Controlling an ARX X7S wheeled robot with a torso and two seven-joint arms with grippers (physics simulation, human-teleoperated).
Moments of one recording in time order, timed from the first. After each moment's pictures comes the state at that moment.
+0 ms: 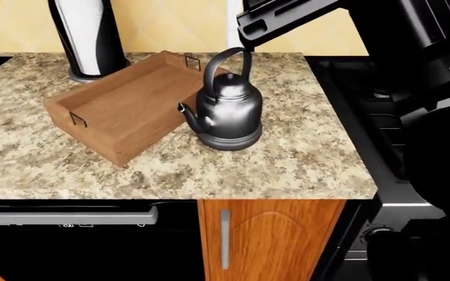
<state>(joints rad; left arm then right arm) -2.36 0.00 0.02 -0.89 -0.03 -1.19 0.10 1.28 0.16 -0.15 -0.92 0.36 1.34 0.02</state>
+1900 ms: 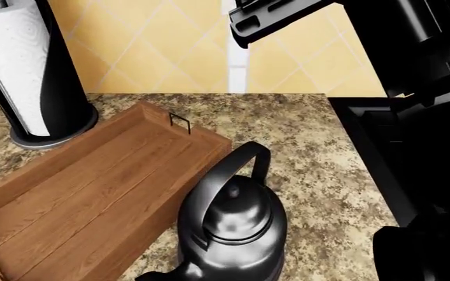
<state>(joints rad) -2.36 0.00 0.05 -0.96 -0.05 -1.19 0.10 1.31 0.18 -0.17 -0.90 0.44 1.32 0.08</state>
